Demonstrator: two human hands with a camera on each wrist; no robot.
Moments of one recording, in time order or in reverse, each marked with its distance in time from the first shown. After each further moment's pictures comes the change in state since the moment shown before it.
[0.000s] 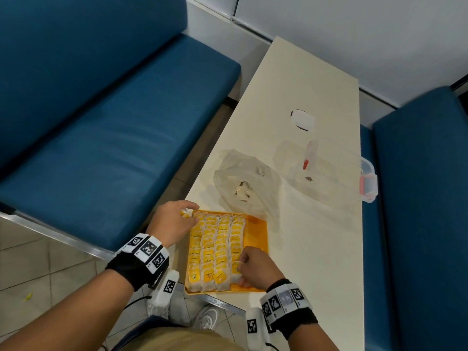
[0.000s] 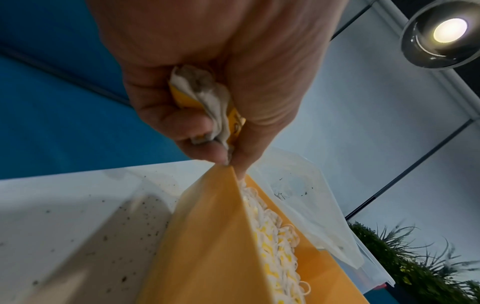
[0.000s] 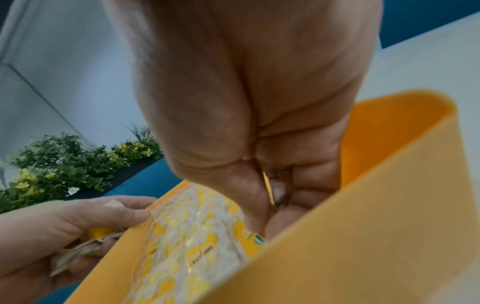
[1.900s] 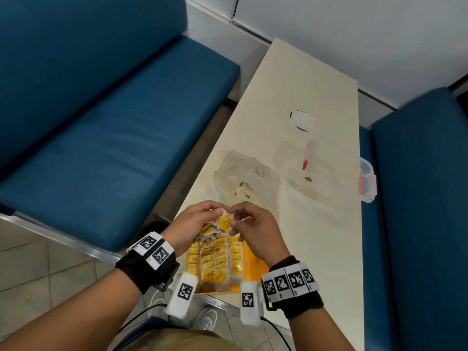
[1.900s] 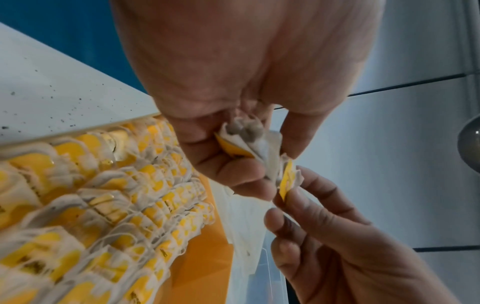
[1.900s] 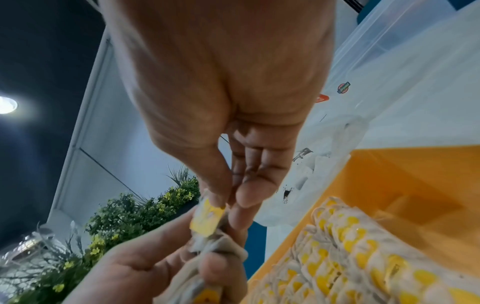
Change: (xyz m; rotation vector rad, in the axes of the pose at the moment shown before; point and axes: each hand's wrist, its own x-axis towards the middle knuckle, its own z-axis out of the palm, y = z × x) left_hand -0.017 0.036 0.015 -0.769 -0.490 -0.054; right_hand -0.028 -0.072 -0.044 0.402 0.219 -0.493
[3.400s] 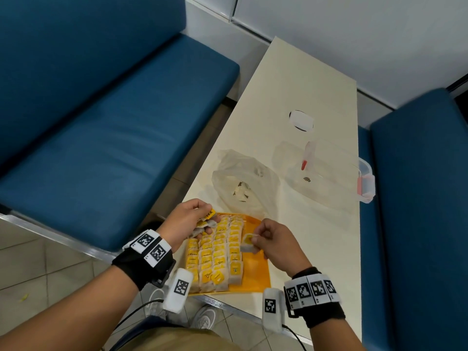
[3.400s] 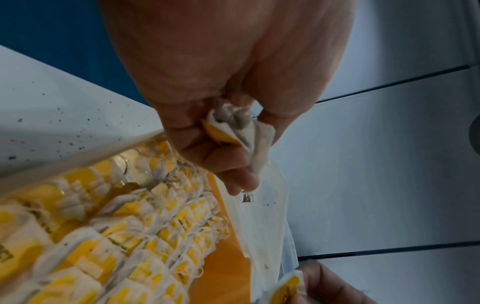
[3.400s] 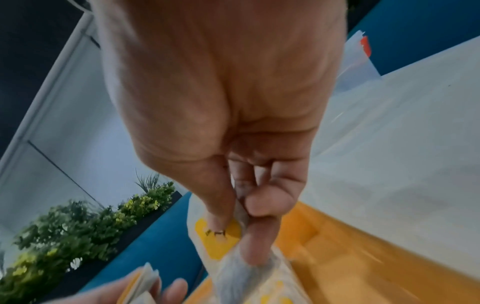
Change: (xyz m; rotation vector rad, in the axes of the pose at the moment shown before) left_hand 0.005 0.003 -0.008 0.067 0.192 -0.087; right_hand -0.011 0.042 -0.042 -0.186 -0.031 0.194
